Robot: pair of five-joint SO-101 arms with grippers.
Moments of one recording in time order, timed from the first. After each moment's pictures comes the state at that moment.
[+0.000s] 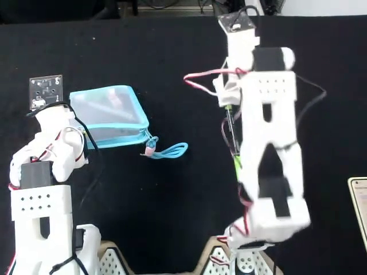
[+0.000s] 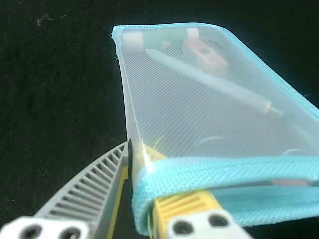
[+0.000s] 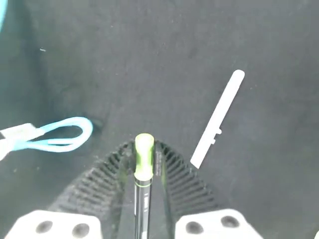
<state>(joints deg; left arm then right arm) -13.6 -55.5 46.2 64.7 -1.9 -4.1 1.8 -21.0 98.2 10.4</state>
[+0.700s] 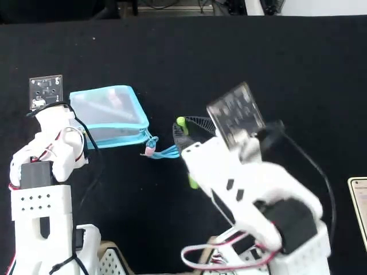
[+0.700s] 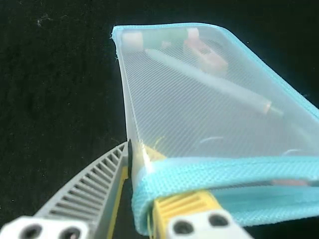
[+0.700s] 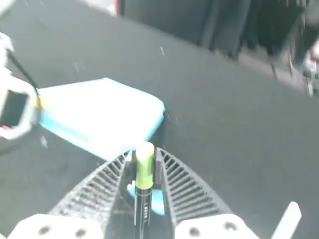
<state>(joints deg) -13.6 -55.5 46.2 64.7 -1.9 -31.3 -62.8 25.7 71.6 3.4</state>
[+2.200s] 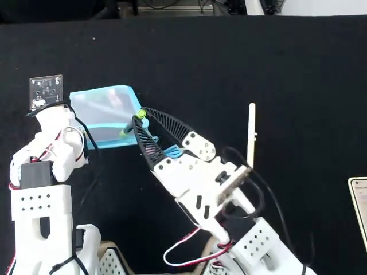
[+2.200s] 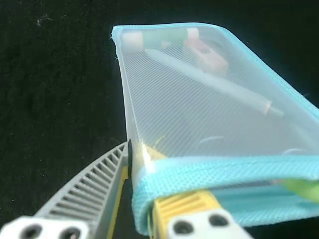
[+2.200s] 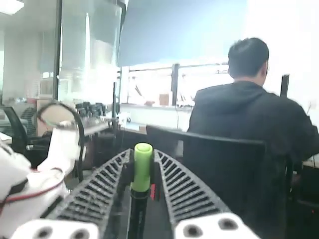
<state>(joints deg) -13.6 -55.5 46.2 64.7 -1.9 -41.3 -79.6 82.4 -12.6 3.3</state>
